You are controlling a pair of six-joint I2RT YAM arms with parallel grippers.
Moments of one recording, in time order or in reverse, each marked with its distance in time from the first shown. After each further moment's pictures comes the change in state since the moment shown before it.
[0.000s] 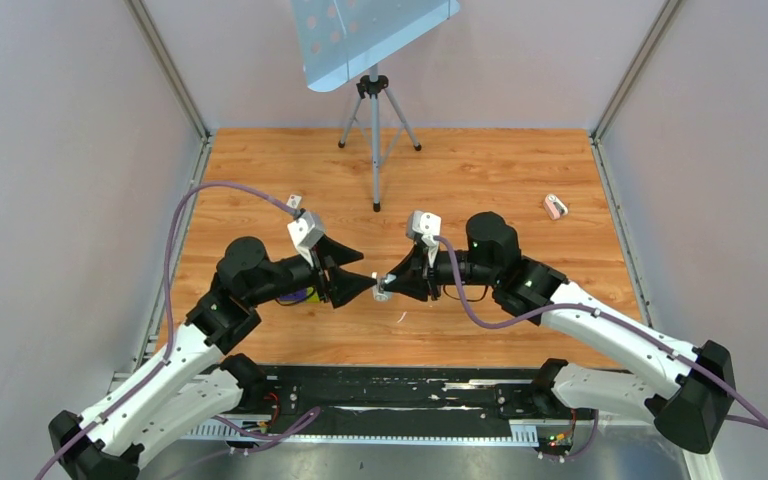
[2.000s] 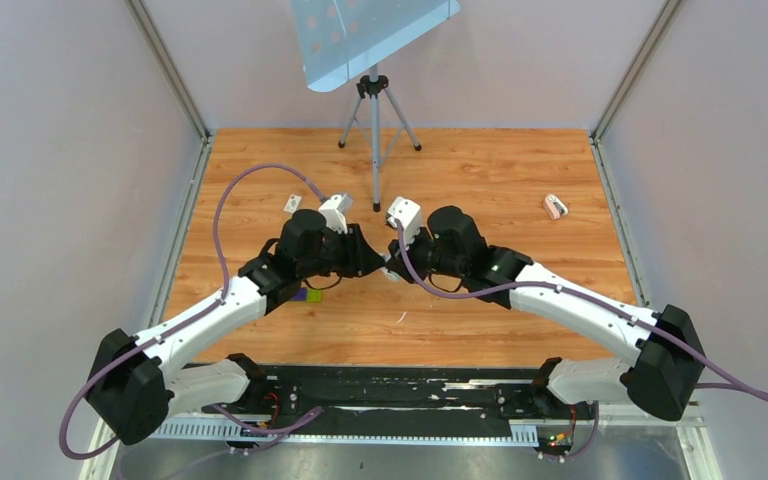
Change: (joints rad) left arm 0.002 0.437 0.125 -0.118 -0.289 -0.397; right arm 0.040 0.206 0.107 -0.110 0.481 0.008
